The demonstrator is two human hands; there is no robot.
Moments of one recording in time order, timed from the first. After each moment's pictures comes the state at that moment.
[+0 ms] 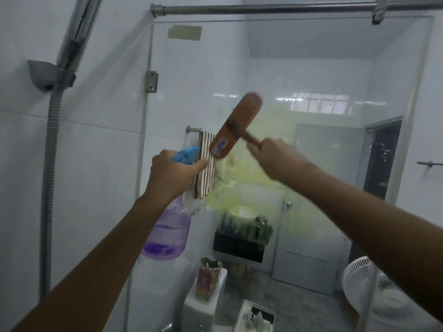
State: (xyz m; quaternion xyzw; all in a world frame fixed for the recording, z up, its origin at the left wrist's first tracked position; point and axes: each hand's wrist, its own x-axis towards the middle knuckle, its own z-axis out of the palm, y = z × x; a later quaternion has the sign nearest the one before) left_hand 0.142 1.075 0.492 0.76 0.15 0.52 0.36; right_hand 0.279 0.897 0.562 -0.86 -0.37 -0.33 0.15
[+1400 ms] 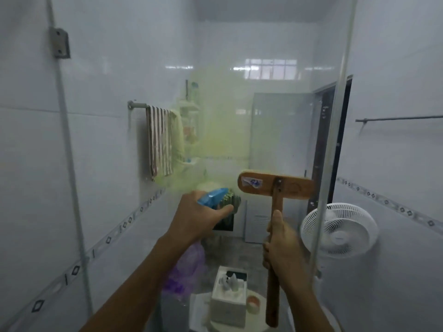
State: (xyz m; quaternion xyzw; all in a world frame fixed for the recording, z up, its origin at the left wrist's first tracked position) left_hand 0.232 0.976 0.383 0.84 0.00 0.37 0.39; right_hand 0.274 0.786 0.324 -0.67 -0.15 -0.08 0.72
